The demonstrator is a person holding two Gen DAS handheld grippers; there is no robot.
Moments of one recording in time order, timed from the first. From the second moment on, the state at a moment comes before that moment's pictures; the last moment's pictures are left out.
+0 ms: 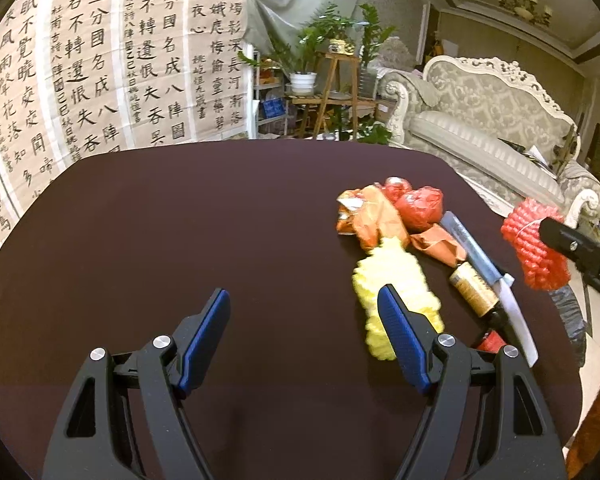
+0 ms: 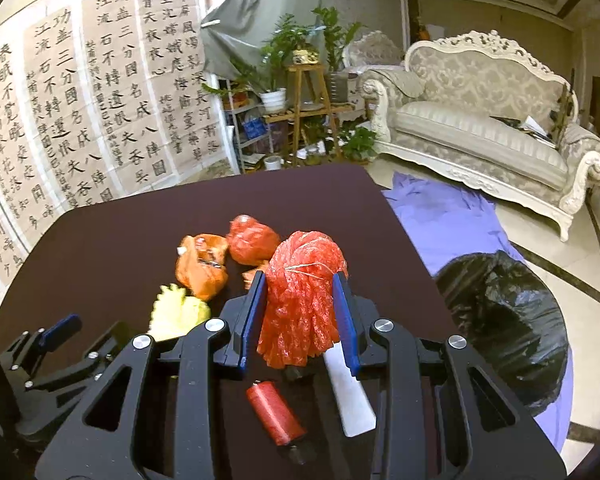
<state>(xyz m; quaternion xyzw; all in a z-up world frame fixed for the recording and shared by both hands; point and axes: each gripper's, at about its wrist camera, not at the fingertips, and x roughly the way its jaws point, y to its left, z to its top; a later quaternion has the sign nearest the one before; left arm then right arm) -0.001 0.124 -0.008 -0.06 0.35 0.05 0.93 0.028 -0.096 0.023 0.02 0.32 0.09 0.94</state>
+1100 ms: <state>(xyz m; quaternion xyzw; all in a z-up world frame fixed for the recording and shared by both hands) 0.017 0.068 -0.018 -0.02 0.37 0.00 0.93 0.023 -0.165 -0.012 0.05 0.35 0.05 0.94</state>
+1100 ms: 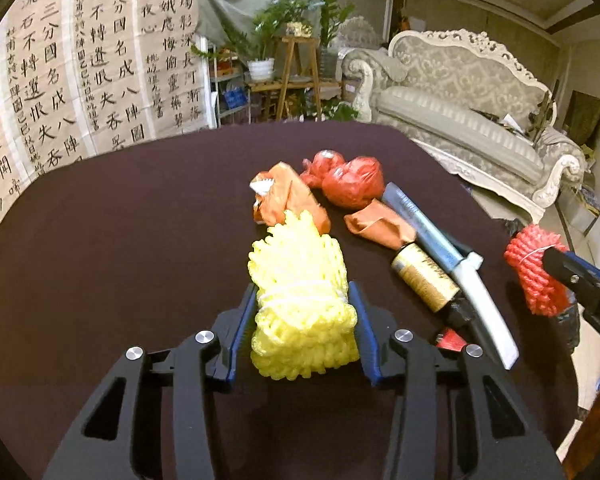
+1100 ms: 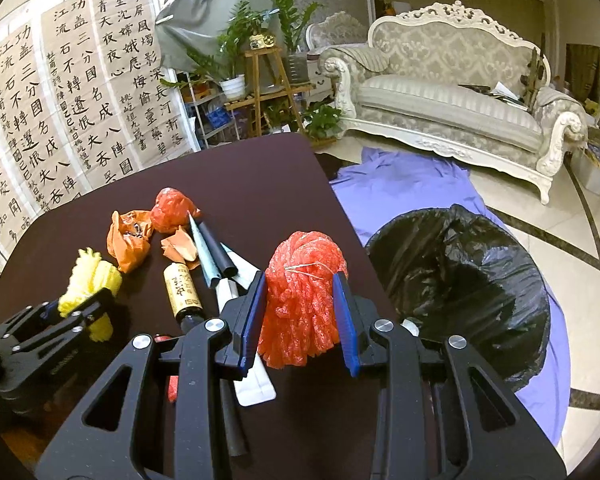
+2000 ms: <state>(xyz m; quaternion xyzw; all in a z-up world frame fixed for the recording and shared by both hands) 0.034 -0.096 0.002 0.05 0.32 -0.16 0.93 0.011 -0.293 -0.025 0.06 0.32 -0.07 0.94</state>
